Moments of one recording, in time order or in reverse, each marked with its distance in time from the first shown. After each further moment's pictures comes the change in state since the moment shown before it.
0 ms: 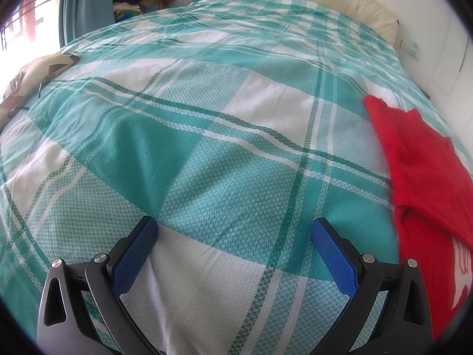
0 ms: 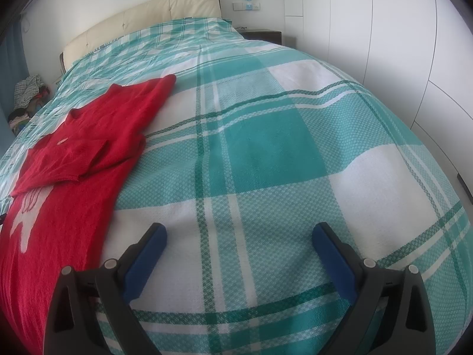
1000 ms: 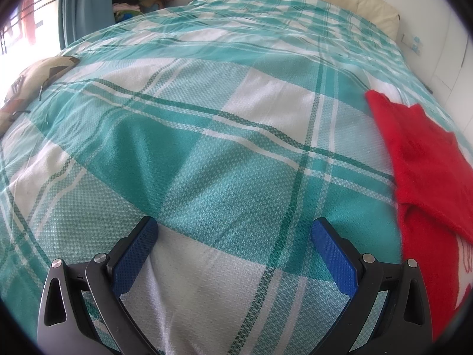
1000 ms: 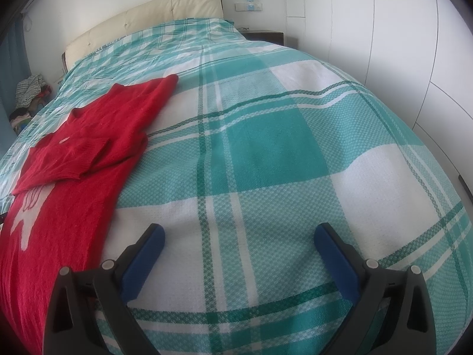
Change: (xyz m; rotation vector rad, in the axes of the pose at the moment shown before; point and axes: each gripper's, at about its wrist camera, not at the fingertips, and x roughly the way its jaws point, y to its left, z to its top) left arm 0.001 -0.002 0.001 0.014 0.013 0.021; right arm 0.002 -0.001 -0.001 -0.003 -0.011 0.015
